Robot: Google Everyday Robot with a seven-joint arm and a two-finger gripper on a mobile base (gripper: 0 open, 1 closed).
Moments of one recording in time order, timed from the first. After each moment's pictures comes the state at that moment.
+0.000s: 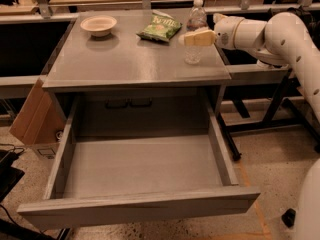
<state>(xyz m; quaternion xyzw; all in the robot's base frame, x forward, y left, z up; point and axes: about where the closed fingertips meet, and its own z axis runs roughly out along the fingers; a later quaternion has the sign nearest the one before) 0.809 -0.135 0.947 -0.32 0.68 0.24 0.62</state>
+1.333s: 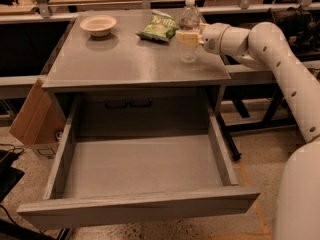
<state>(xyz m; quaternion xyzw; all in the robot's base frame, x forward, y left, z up) 0.833 -0.100 0.920 -0.32 0.67 0.27 0.62</state>
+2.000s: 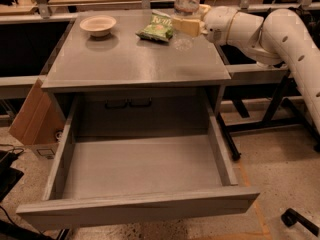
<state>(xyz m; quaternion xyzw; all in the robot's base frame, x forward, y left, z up) 0.754 -0.069 1.001 -0.40 0.57 0.29 0.66</state>
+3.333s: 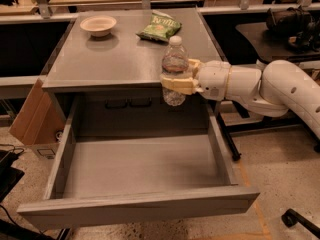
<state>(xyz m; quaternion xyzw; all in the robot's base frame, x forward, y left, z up) 0.607 -0.034 0.910 -0.44 0.58 0.35 0.59</state>
